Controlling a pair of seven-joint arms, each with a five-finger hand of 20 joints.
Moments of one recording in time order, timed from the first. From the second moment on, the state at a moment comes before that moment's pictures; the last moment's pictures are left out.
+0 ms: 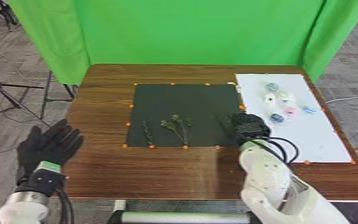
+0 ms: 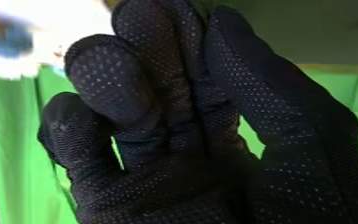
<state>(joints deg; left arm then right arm) 135.2 -52.7 -99.0 -123.9 6.8 15.6 21.7 -89.9 -58.5 56.6 -115.8 -146.6 -22.0 47.2</state>
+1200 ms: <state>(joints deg) 132.0 -52.6 -97.0 -123.4 6.9 15.3 21.4 -90.7 -64.0 57.5 -117.6 -143.4 -26.7 46.2</state>
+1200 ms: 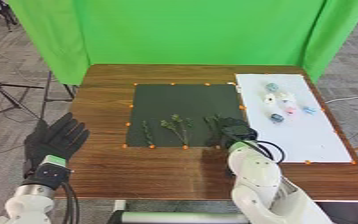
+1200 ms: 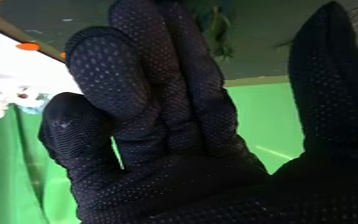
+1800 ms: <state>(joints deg) 132.2 -53.2 -97.5 -123.0 8.6 11.6 19.1 -95.5 -57.0 72.8 -112.4 -145.7 -12.0 48.1</state>
